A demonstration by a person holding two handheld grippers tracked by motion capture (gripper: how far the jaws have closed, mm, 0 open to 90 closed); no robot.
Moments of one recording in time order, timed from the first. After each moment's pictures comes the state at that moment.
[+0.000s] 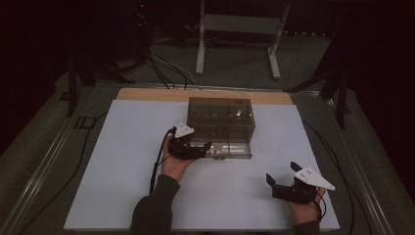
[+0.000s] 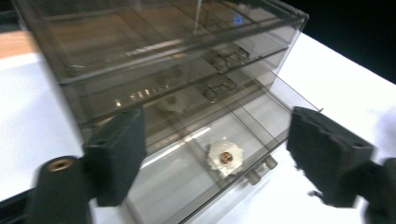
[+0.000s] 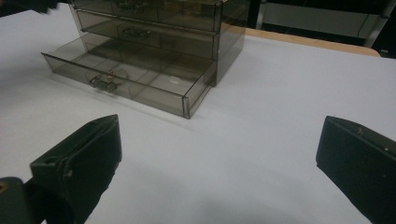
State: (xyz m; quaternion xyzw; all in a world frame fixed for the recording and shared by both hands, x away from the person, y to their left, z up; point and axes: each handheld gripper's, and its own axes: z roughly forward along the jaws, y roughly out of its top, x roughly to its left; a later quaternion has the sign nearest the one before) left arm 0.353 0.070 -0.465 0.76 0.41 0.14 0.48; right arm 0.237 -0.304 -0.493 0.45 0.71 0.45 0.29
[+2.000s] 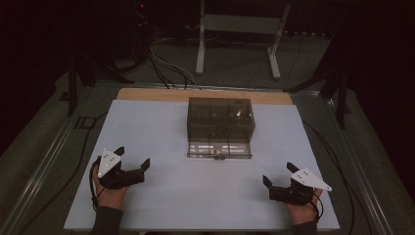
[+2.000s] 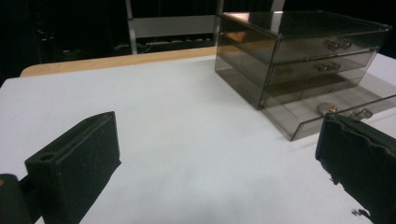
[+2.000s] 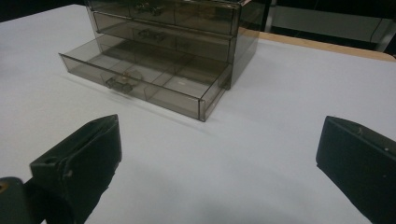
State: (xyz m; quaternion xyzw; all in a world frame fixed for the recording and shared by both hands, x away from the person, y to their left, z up) left arm 0.260 0.227 -0.483 0.68 0.46 0.29 0.49; right arm 0.234 -0.296 -0.493 0.44 0.71 0.46 0.29
